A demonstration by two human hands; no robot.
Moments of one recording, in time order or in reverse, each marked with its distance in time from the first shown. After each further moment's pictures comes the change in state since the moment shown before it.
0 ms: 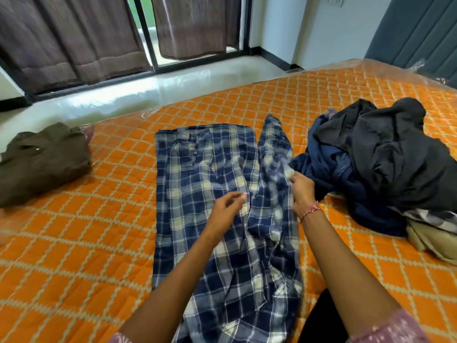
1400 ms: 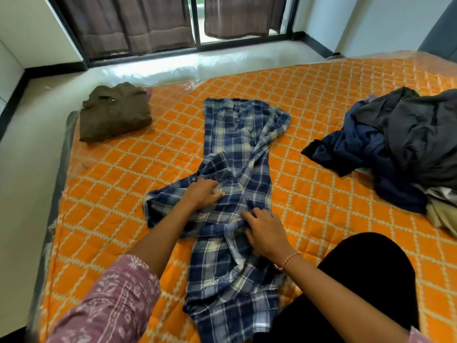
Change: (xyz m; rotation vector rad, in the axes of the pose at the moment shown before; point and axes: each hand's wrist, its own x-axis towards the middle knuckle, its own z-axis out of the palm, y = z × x) left_hand -0.082 -0.069 -0.120 1.041 -0.021 0.054; right_hand -0.221 0.118 -0.001 -1.415 -0.628 -1.054
